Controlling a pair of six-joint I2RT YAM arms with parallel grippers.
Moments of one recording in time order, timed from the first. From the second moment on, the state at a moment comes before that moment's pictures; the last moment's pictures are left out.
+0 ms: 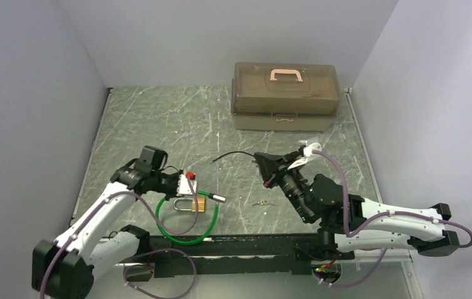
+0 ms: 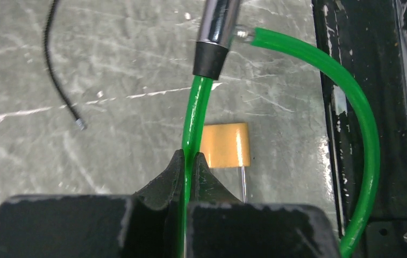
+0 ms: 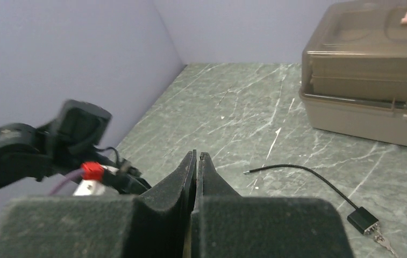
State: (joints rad) left arm -0.34 0.90 0.70 -0.80 0.82 1.15; right arm 1.43 0.78 0.84 0.08 0.87 0.27
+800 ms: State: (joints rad) left arm -0.61 1.53 0.92 -0.76 0.68 1.18; right arm 1.41 0.69 0.84 0.00 0.96 0.29
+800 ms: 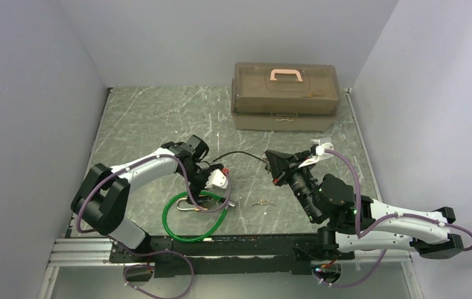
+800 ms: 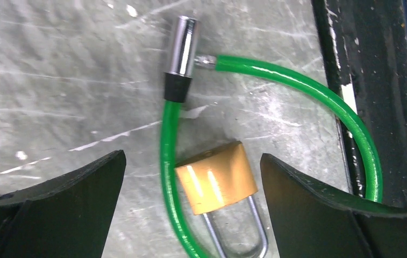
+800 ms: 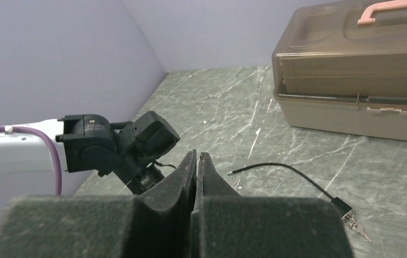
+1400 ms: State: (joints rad) left arm -0.75 1.67 1.01 -0.74 0.60 1.13; right arm 1.41 0.65 0.84 -0.03 0.96 0.31
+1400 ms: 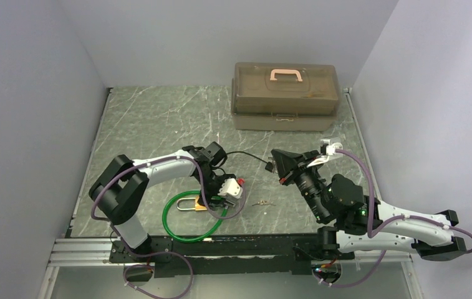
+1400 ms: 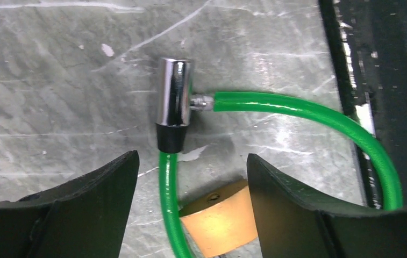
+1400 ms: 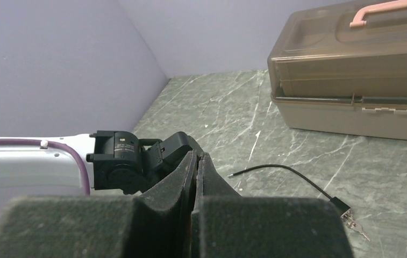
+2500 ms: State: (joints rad) left arm -0.87 1.38 1.09 -0.69 0.23 0.95; right arm 1.41 0.61 0.86 -0.07 0.96 0.25
